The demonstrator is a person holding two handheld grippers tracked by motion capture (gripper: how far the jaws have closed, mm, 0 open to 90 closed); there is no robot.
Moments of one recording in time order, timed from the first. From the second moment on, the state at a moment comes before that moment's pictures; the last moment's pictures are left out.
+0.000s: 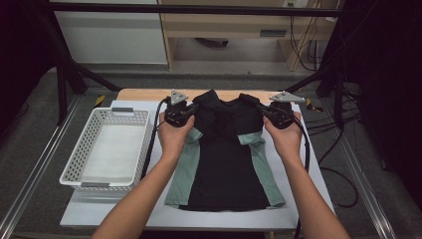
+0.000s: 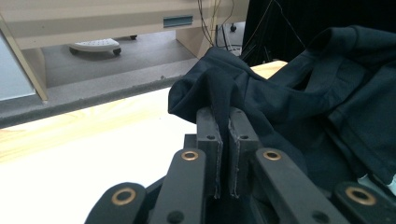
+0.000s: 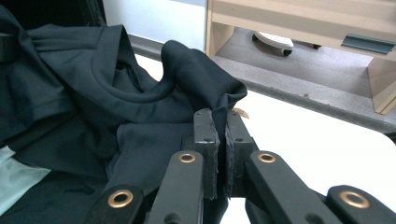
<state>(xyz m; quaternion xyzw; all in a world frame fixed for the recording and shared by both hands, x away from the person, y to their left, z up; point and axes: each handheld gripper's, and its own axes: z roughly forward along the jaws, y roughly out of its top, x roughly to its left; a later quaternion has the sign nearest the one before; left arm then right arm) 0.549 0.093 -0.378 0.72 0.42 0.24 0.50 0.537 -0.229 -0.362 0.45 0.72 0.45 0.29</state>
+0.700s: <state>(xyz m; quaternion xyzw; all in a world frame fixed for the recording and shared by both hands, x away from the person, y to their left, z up) 0.530 0.080 -0.398 0.71 0.41 0.25 0.51 0.527 -0.225 -0.382 0.44 0.73 0.45 0.27</state>
